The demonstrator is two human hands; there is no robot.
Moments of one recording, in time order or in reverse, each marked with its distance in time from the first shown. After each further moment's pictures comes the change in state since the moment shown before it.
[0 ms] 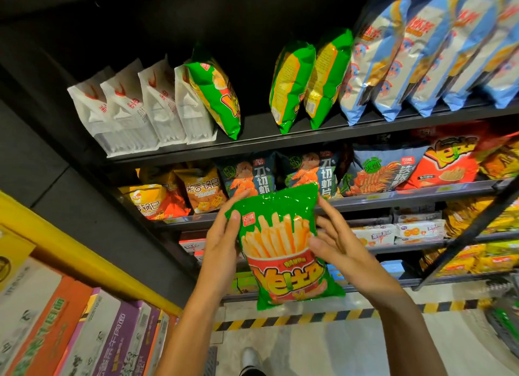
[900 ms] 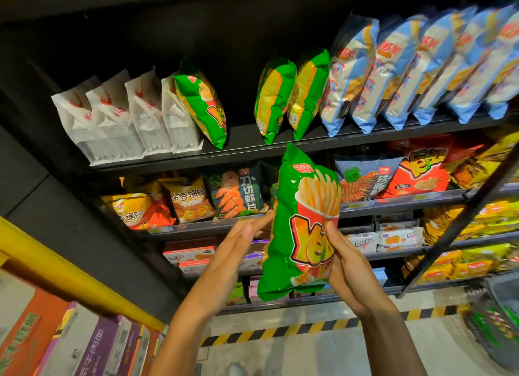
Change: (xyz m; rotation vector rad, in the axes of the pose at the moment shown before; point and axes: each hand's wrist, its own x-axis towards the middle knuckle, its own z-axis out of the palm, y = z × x) left_hand -0.022 0.015 0.020 0.266 -0.389 0.040; right_hand -0.006 0.007 -0.008 0.621 0.171 0.039
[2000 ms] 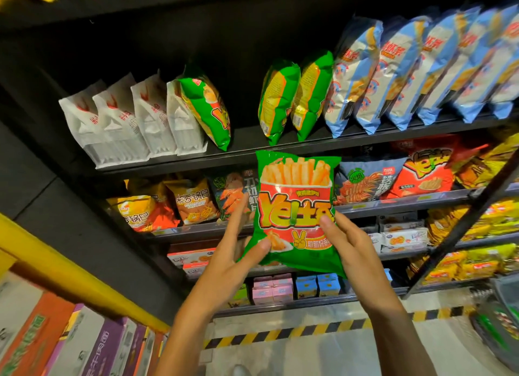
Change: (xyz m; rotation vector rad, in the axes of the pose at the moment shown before) left_hand 0.000 -0.003 -0.009 -0.046 0.070 0.088; right_hand -0.011 -0.016 0.019 -0.494 0.053 -0.219
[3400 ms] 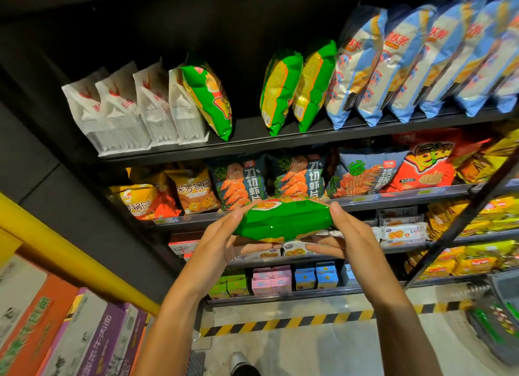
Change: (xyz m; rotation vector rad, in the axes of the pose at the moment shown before) left_hand -0.001 0.005 -0.011 -0.303 0.013 -0.195; right_hand -0.009 -0.007 -0.006 -0.035 -0.012 0.024
